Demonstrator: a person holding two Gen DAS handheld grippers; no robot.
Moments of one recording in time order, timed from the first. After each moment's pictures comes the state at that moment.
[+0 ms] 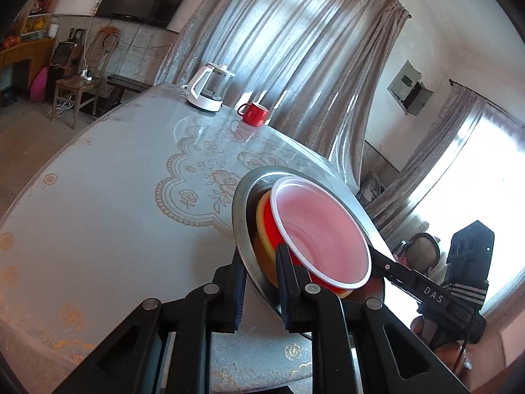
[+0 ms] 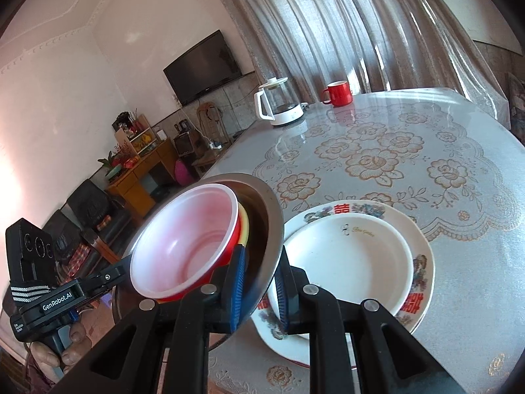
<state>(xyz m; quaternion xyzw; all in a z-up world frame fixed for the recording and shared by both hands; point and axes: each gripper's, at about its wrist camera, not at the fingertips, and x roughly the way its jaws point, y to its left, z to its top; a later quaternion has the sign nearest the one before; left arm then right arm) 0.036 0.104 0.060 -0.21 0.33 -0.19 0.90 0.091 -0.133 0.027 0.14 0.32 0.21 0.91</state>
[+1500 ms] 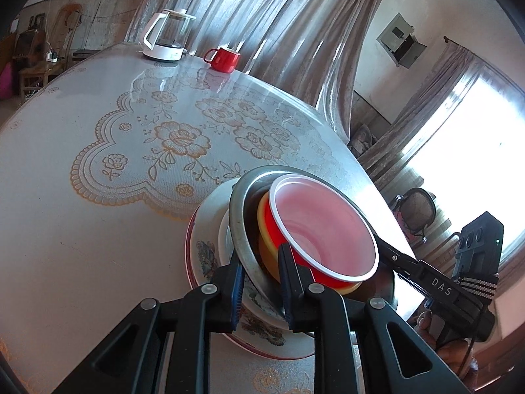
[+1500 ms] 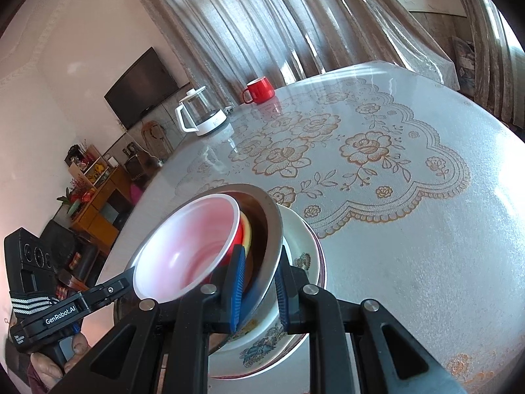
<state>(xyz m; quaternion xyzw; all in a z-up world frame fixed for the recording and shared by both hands) 0.096 0.019 0.020 -0.17 0.41 -0.24 0.86 0.107 -0.221 -0.008 0.21 0.34 0.10 0.91</state>
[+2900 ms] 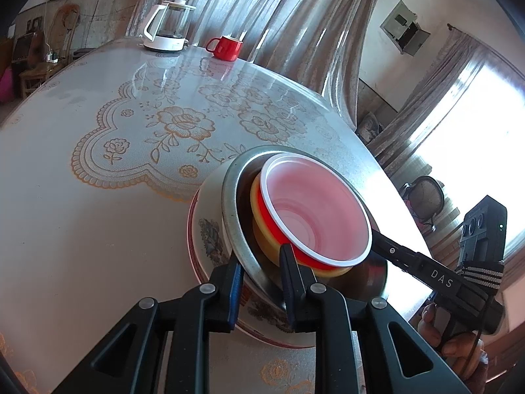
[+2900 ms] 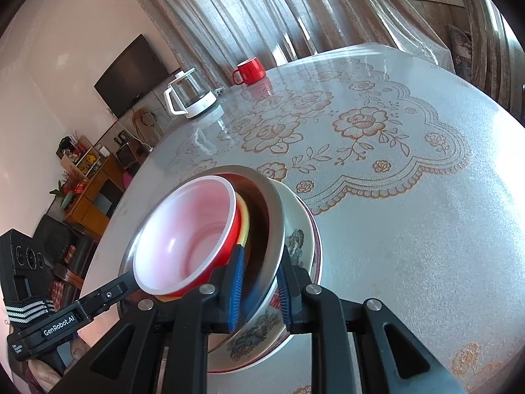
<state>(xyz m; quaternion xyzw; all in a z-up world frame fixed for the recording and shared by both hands) 0.091 0.012 0.008 -0.14 0.43 -0.23 0.86 0.113 -0.218 -0.029 0.20 0.38 0.09 0.90</state>
